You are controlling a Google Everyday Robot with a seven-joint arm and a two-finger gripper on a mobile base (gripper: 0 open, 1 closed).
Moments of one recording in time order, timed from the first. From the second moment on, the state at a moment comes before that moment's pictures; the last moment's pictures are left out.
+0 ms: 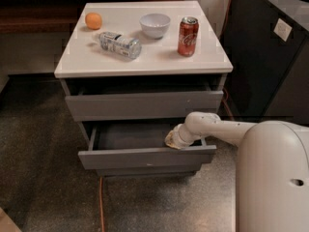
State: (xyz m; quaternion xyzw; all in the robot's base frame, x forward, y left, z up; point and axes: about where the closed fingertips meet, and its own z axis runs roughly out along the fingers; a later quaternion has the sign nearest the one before) arm 0.684 -0.099 0.434 -0.70 0.67 0.03 0.25
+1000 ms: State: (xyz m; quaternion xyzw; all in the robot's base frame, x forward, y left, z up) arm 0.656 -0.092 0.431 -0.71 0.66 0.06 0.24
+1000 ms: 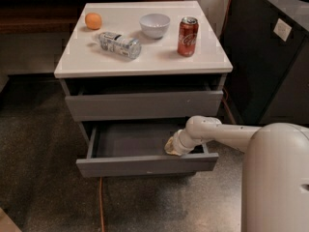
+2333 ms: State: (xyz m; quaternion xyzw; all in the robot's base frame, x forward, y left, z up) arm 0.590 -0.059 0.430 -0.73 0.64 0.13 0.21
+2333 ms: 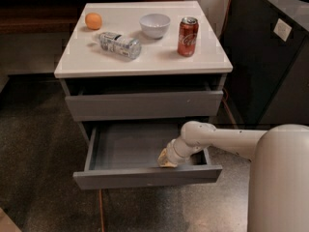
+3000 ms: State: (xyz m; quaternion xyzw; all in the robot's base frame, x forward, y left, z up) arm 0.553 -0.047 0.433 -0.74 0.63 0.15 0.19
